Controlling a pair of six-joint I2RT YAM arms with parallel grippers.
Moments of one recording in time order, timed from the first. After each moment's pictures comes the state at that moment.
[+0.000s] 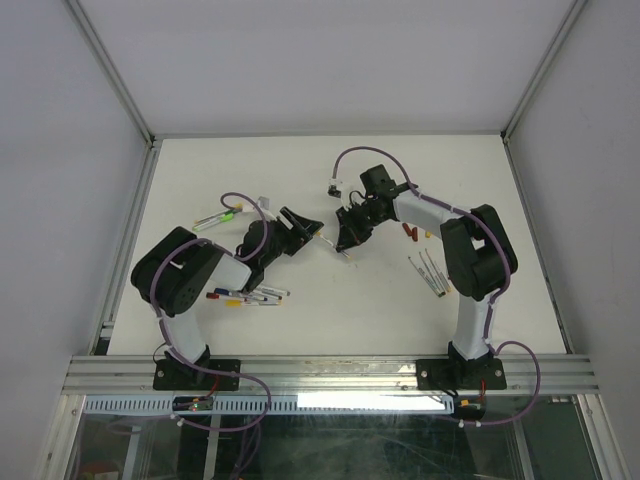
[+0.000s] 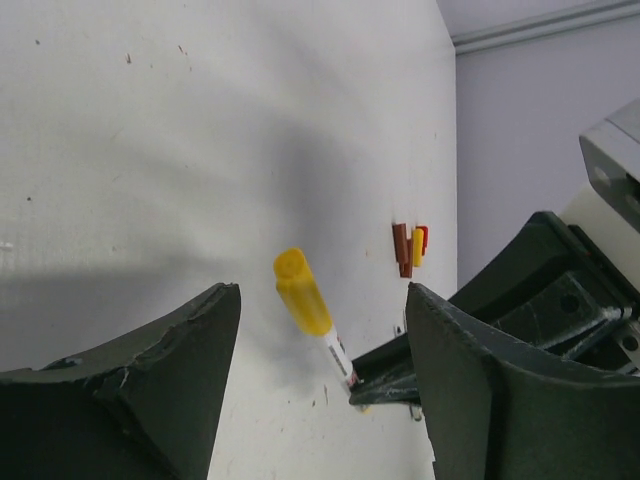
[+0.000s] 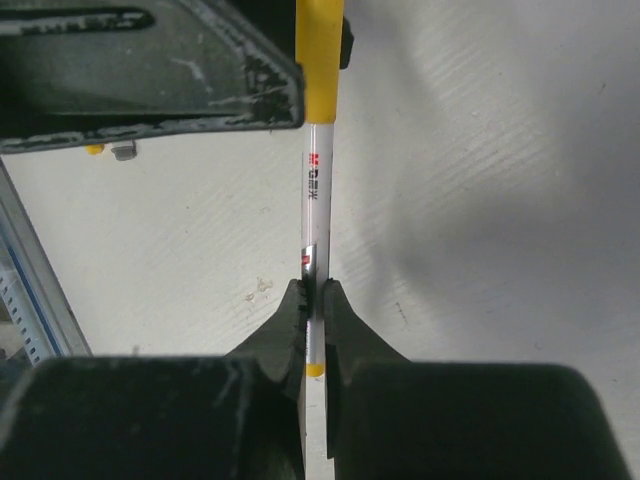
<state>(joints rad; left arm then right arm) -0.55 1.80 0.55 0.99 0.05 -1.15 0.48 1.93 1.31 -0.52 -0.70 -0.23</state>
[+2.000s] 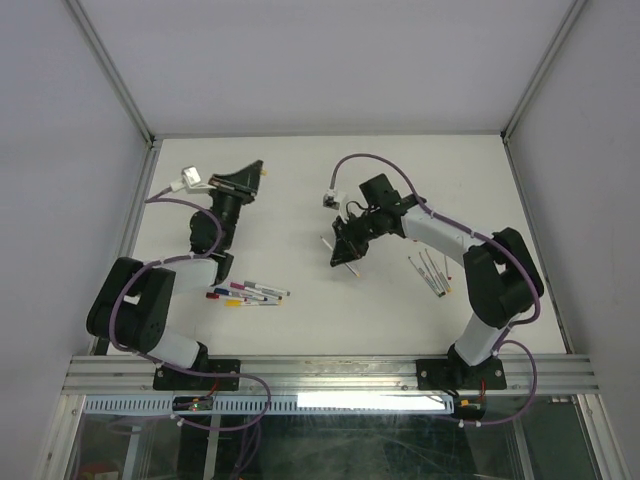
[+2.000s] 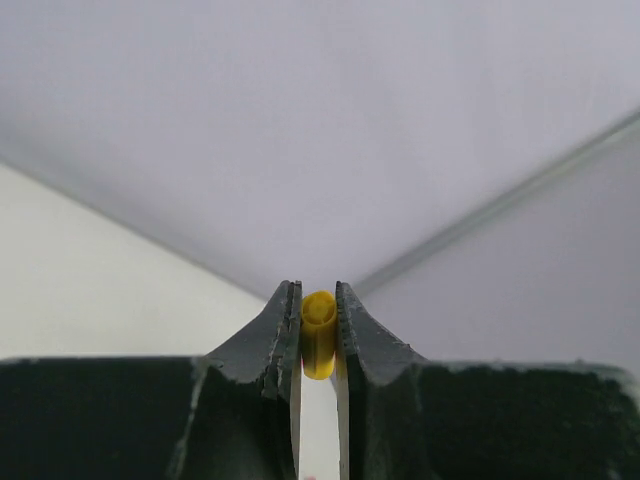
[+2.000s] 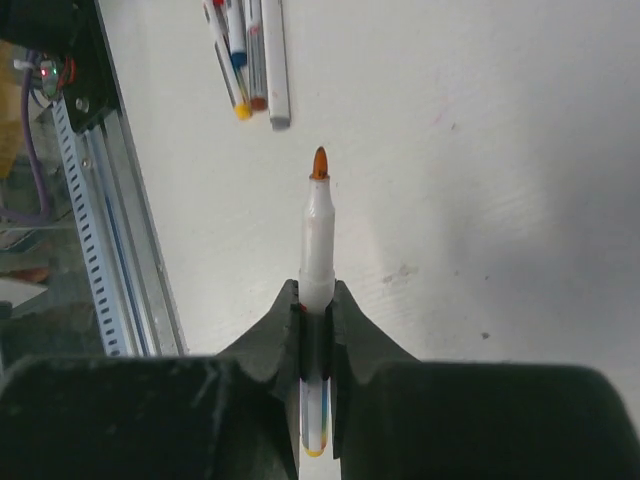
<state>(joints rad) -0.36 1.53 0.51 1.35 -0.05 -1.03 0.57 1.70 1.18 -0.48 -0.82 -0.23</state>
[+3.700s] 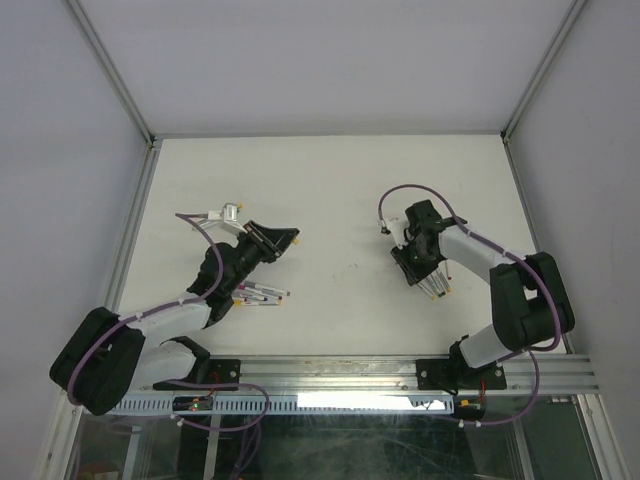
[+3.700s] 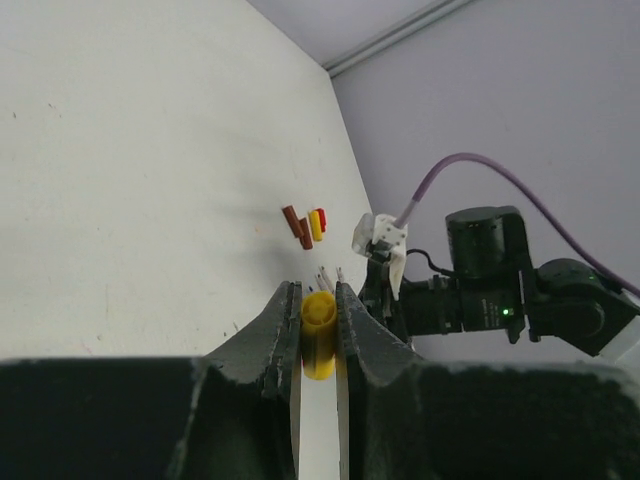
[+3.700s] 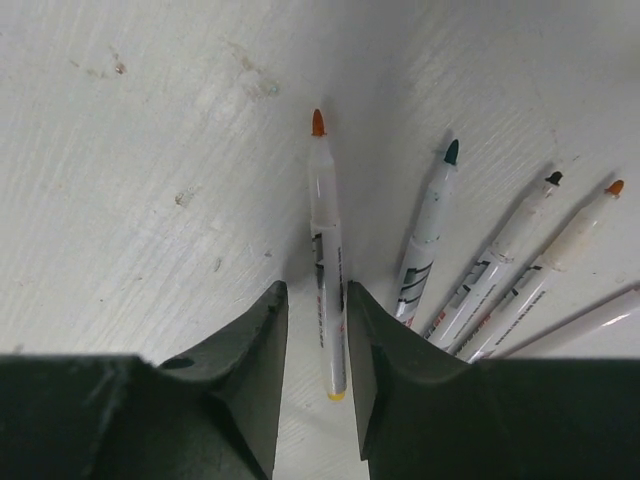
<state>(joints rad) -0.54 1.13 0.28 0.87 0.05 -1.02 0.34 1.52 0.85 -0.69 -0.11 -0.35</state>
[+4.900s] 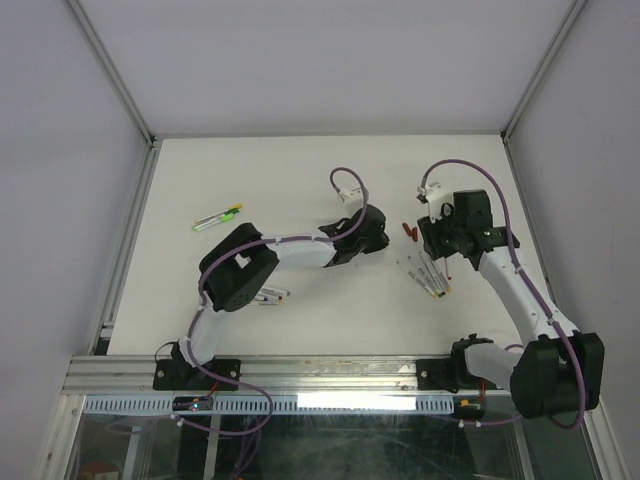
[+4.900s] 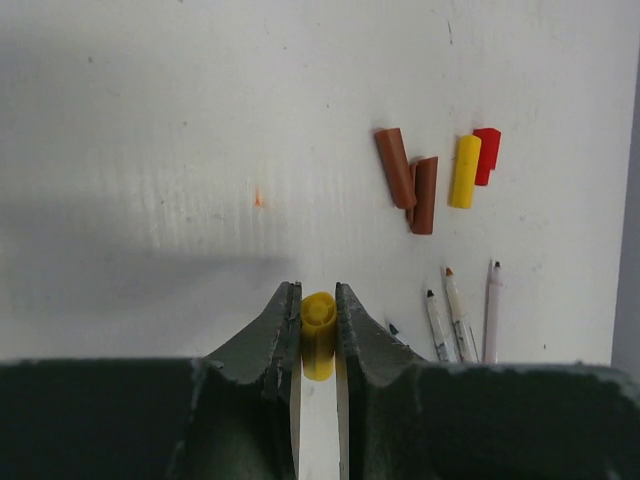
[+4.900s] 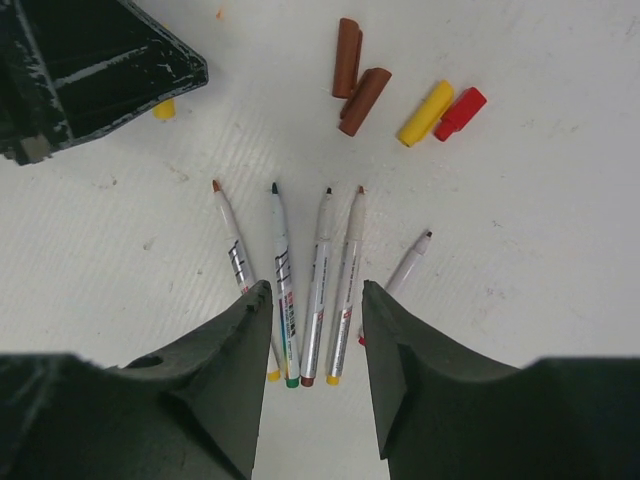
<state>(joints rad) -0.96 2.09 1.37 0.11 -0.26 -1.04 0.16 1.14 0.85 -0.61 -0.17 -0.34</state>
